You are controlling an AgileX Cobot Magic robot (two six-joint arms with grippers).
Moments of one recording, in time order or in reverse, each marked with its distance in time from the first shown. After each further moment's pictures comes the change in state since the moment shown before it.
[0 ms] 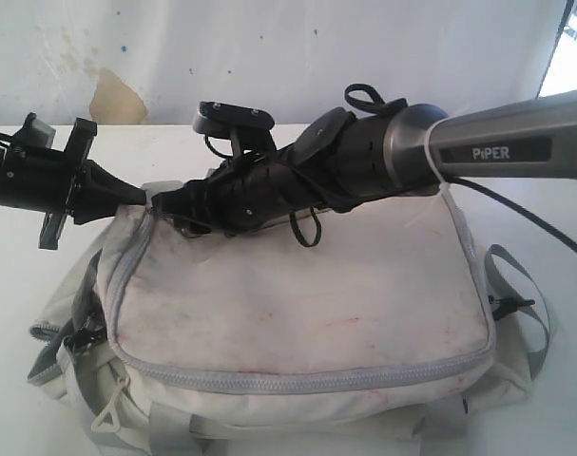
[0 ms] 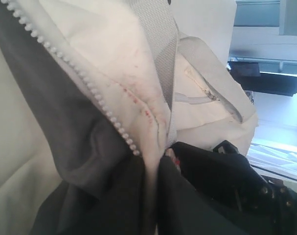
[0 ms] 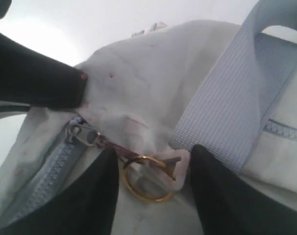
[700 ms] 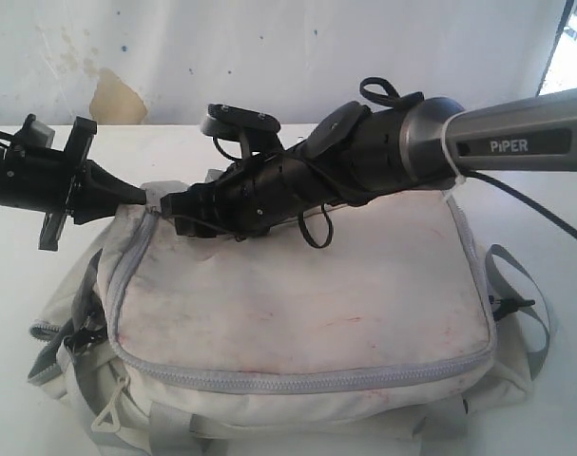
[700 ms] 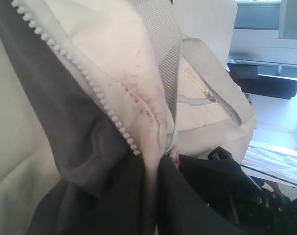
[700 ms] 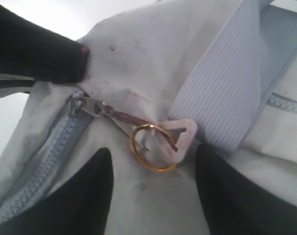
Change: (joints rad) left arm 0.000 0.000 0.000 0.001 0.000 -0.028; right arm -0.029 -0.019 0.018 -0.018 0.095 0.022
